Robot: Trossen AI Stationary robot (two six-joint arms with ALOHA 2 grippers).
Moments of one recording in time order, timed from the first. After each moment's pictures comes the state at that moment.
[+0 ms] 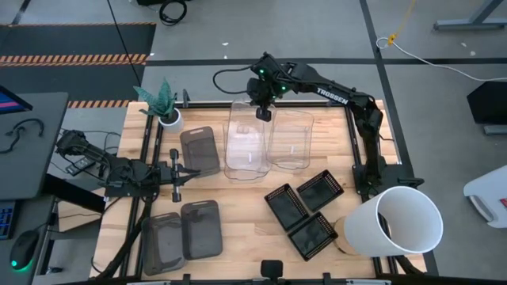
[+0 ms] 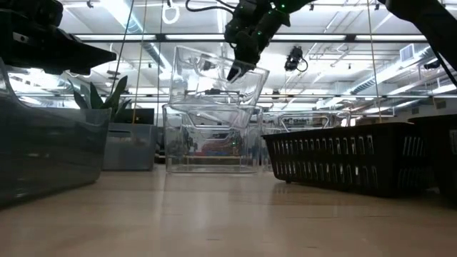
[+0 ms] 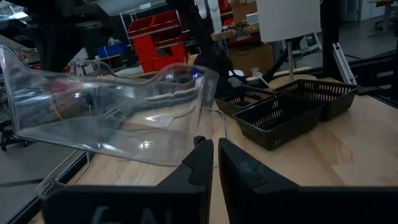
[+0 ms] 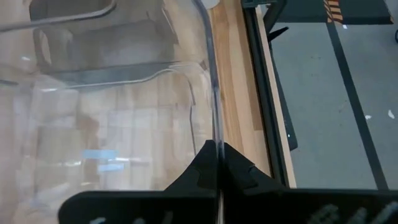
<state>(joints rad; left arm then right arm) -0.43 0.30 0.01 0.30 -0.57 0.20 -0.50 2.00 2.08 -0.97 -0.20 -0.38</state>
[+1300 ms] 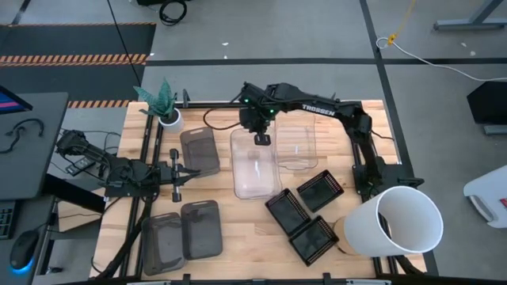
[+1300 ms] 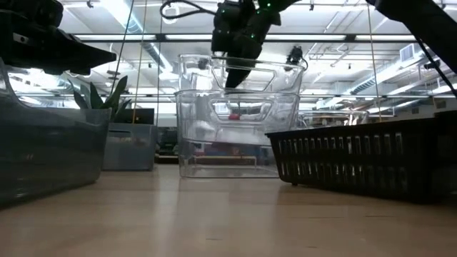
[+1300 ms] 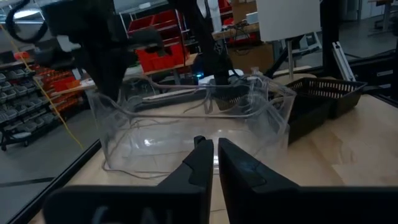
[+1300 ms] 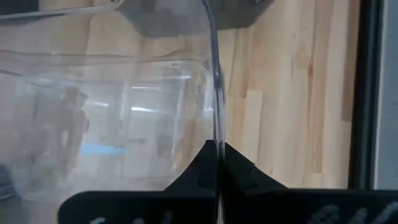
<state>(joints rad) -0.43 0.30 0.01 0.30 -0.57 0.20 -0.34 2.09 2.08 -1.11 -0.17 -0.43</state>
